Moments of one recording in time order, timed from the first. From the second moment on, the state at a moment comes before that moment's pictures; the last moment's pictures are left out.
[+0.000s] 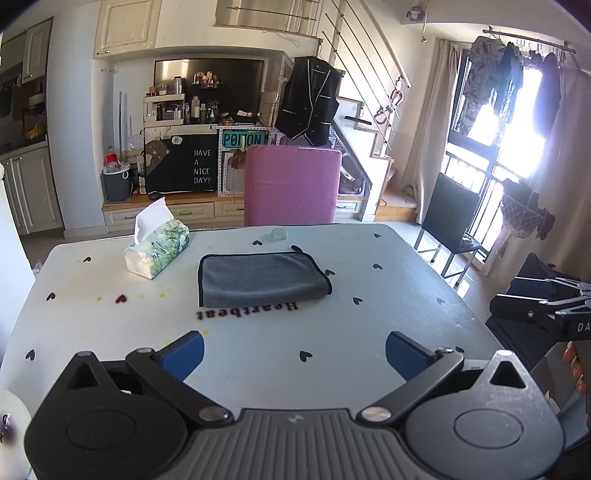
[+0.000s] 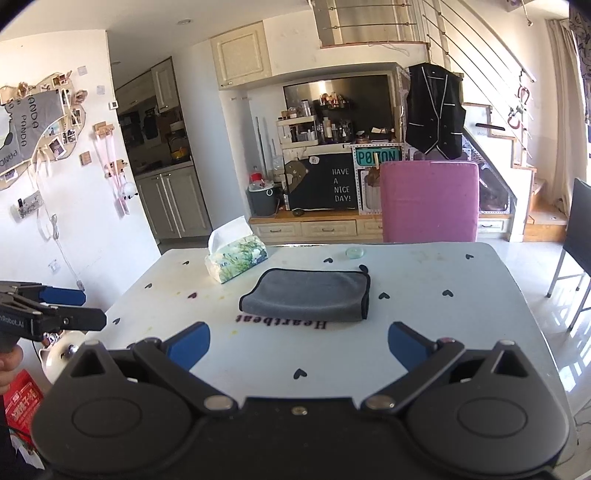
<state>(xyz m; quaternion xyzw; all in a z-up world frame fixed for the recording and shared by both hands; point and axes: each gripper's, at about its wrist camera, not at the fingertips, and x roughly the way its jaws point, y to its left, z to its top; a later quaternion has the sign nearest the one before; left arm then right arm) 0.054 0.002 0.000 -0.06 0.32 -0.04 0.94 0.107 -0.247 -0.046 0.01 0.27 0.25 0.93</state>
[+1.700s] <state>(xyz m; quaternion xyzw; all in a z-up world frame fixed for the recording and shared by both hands) -0.026 0.010 -0.025 -0.08 0.34 -0.03 0.94 0.008 -0.231 -0.057 -0.03 0.27 0.26 0.93</state>
